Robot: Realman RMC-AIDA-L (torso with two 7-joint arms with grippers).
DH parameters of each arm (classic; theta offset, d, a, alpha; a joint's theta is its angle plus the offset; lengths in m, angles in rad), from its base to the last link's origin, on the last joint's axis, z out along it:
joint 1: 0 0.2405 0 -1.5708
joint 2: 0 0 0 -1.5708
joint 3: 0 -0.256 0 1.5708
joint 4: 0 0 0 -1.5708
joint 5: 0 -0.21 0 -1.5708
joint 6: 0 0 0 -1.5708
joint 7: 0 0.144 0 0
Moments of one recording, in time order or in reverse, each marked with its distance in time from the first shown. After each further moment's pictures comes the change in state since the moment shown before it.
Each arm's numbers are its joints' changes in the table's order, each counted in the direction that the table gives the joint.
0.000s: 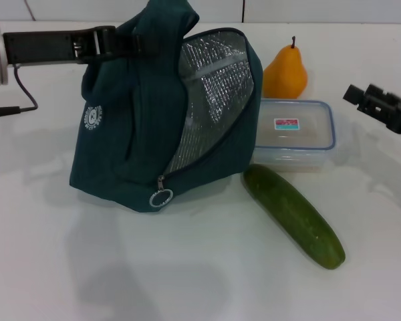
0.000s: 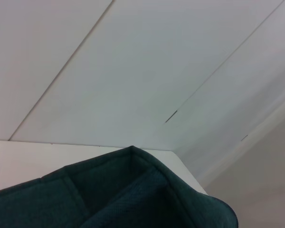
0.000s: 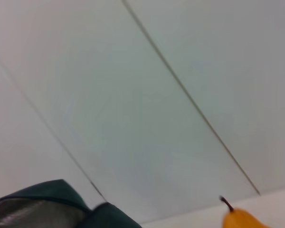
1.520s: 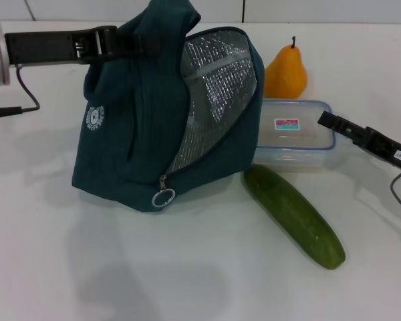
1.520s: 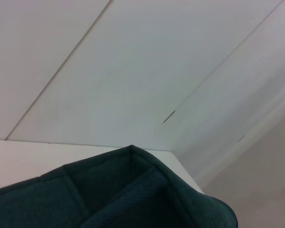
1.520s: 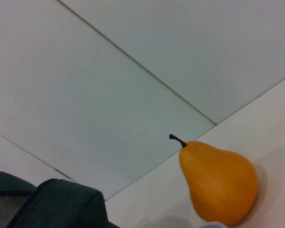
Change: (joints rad) left arm -0.002 0.000 0.000 -0.013 0.007 0.000 0.006; right arm 0.079 0.043 0.019 0.134 0.016 -0.105 0.197
